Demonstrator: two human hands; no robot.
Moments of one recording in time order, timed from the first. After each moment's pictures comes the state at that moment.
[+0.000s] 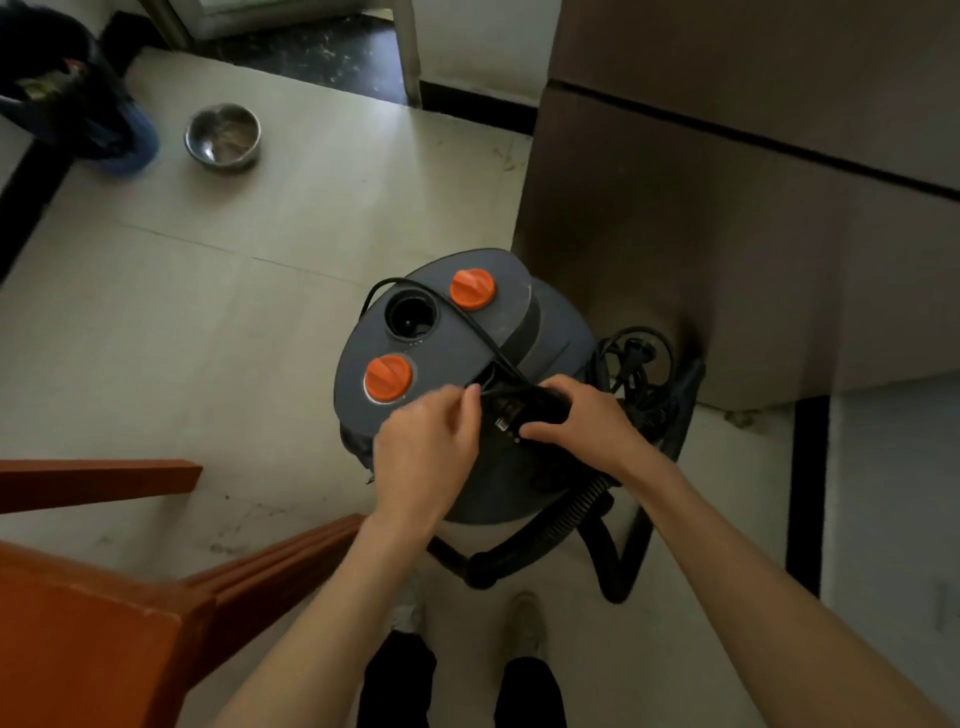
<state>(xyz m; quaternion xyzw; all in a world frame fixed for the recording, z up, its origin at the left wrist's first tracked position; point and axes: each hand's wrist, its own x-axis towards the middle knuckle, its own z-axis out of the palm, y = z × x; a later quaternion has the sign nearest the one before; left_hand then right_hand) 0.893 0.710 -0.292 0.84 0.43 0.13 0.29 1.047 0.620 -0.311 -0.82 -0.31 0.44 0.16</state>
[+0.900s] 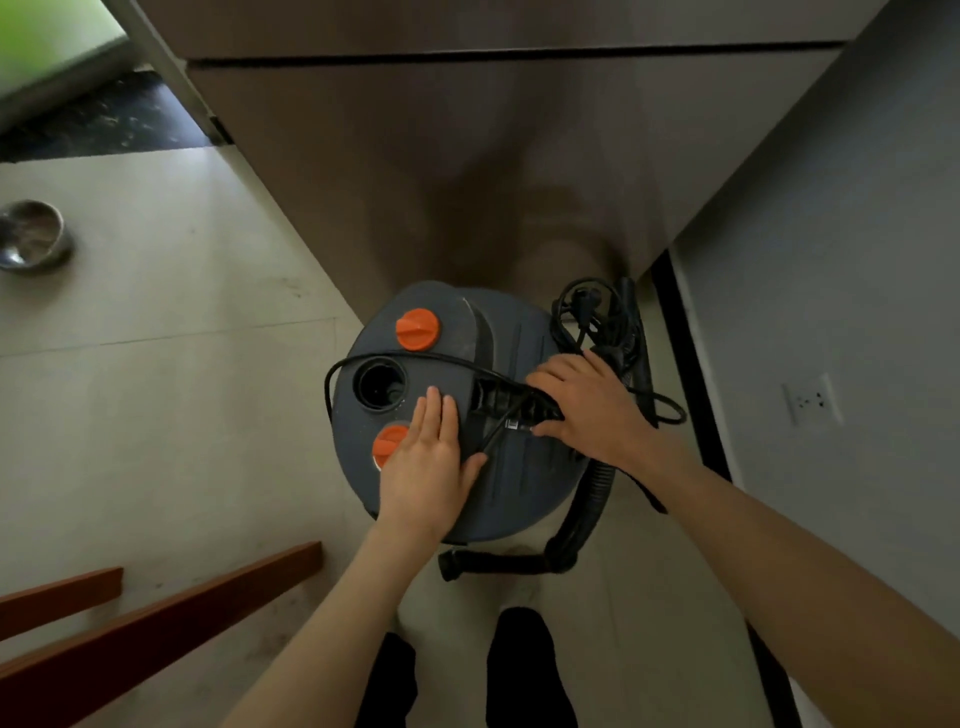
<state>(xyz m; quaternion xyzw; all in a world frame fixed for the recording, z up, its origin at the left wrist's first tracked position) 0.937 0.537 -0.304 0.95 0.18 -0.19 0.18 1.079 0.393 -0.312 -0.87 -0.43 0.23 0.02</state>
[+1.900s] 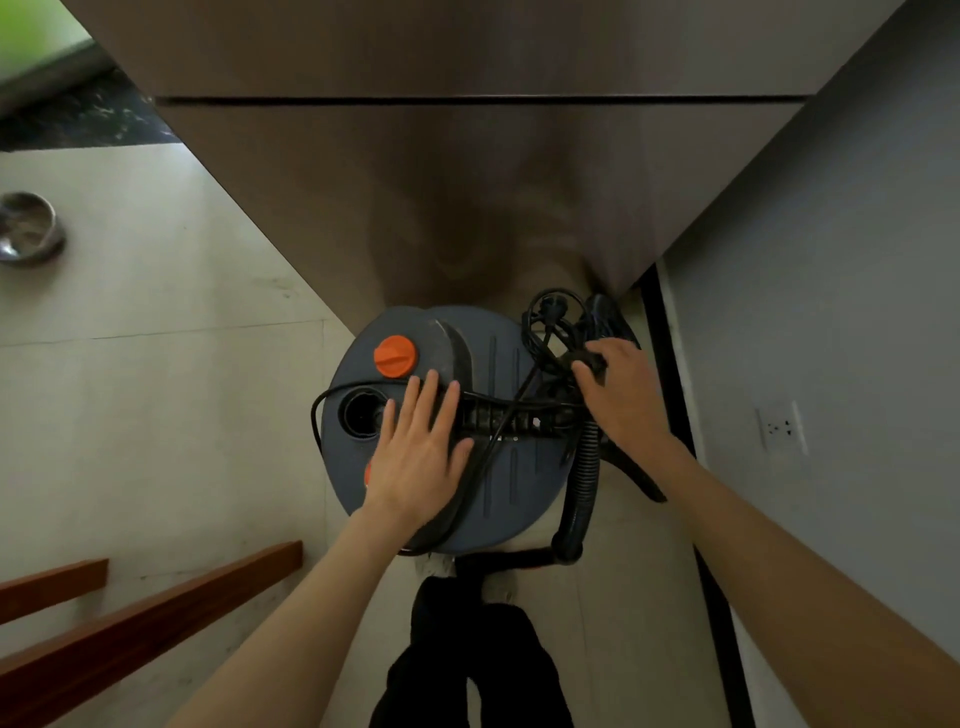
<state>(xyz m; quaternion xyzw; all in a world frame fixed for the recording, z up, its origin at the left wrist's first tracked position) 0.986 0.527 -0.303 0.96 0.14 -0.15 0.18 1.141 0.357 -0.301 -0.94 -0.12 0.18 0.26</state>
